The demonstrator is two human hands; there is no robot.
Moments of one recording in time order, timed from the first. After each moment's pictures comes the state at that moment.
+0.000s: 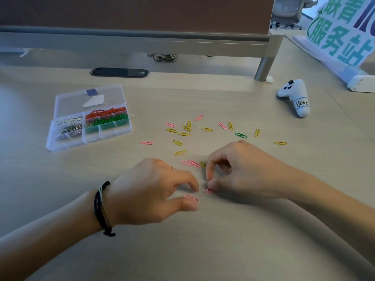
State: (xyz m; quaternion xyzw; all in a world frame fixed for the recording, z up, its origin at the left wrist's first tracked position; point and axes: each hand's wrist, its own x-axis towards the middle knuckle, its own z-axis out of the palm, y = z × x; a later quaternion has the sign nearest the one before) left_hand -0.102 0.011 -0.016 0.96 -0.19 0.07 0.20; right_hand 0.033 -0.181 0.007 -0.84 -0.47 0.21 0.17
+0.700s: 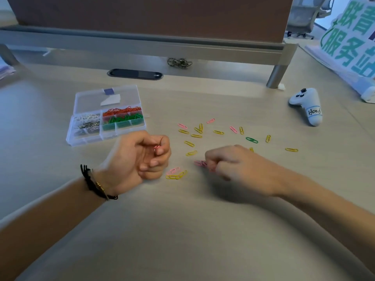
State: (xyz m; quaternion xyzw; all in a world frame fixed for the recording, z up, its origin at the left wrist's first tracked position) left_hand -0.096 0.056 -0.015 0.54 0.09 -0.06 0.83; right_hand 0.023 -0.160 0.007 -0.78 -0.48 0.28 0.28
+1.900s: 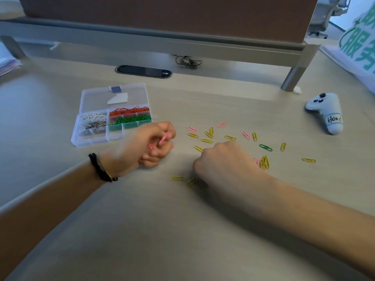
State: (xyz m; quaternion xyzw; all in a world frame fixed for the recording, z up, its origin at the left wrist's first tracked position) left_hand -0.070 0.092 -0.016 0.67 0.12 -0.05 0.73; right_hand 0.001 -0.095 0.014 -0.78 -0.60 -0.04 -0.20
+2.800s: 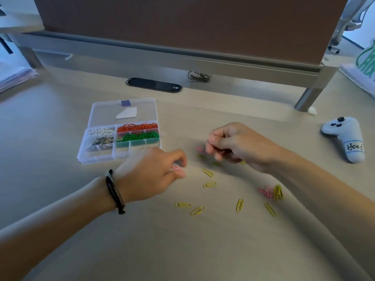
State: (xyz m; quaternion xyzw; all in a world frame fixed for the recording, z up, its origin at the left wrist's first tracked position) left_hand -0.069 0.100 -0.025 0.99 0.03 0.09 0.13; right_hand 0.101 -0.069 0.016 -0.72 -0.40 0.38 0.42
